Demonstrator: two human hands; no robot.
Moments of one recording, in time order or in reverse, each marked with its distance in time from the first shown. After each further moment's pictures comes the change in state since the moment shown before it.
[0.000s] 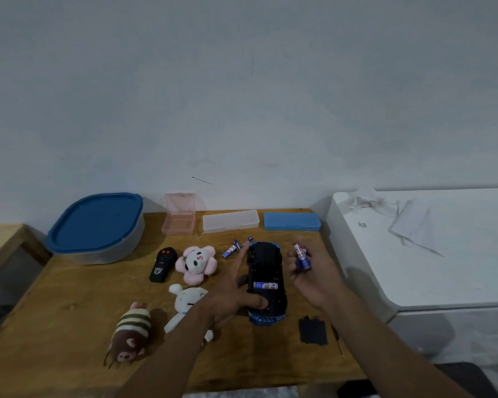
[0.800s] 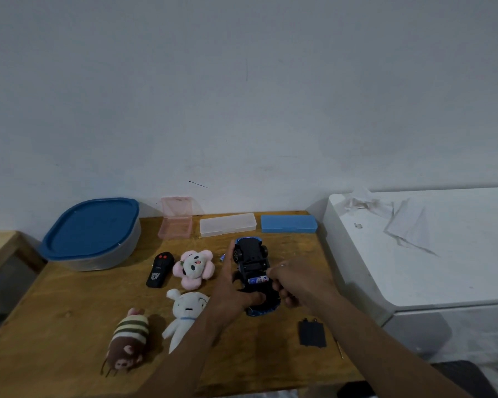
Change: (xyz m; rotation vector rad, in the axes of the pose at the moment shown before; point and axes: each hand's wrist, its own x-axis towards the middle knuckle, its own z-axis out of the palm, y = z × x) left_hand 0.000 -0.007 0.011 0.132 0.306 0.181; right_hand -0.010 0.010 0.024 -1.000 0.125 0.061
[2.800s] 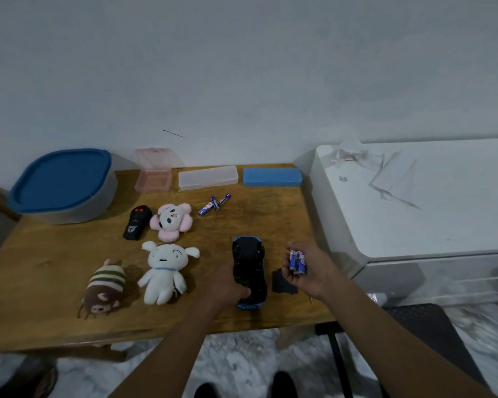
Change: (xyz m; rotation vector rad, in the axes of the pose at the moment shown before) left_hand -0.029 -0.030 0.056 0.552 -0.128 -0.430; right_hand 0.022 0.098 -0.055 0.855 -0.010 0.330
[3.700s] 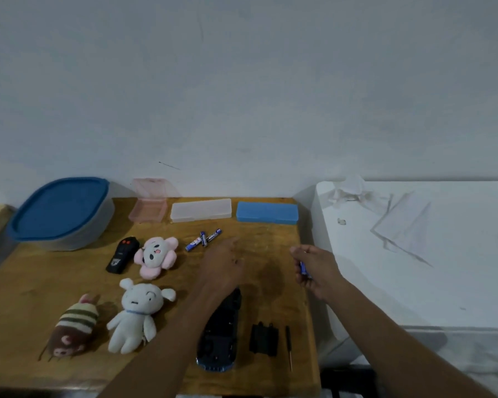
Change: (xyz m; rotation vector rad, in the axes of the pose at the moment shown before) left_hand 0.057 0.112 -0.015 0.128 0.427 0.187; right_hand 0.062 -0.103 -0.022 -0.441 0.019 -0.312
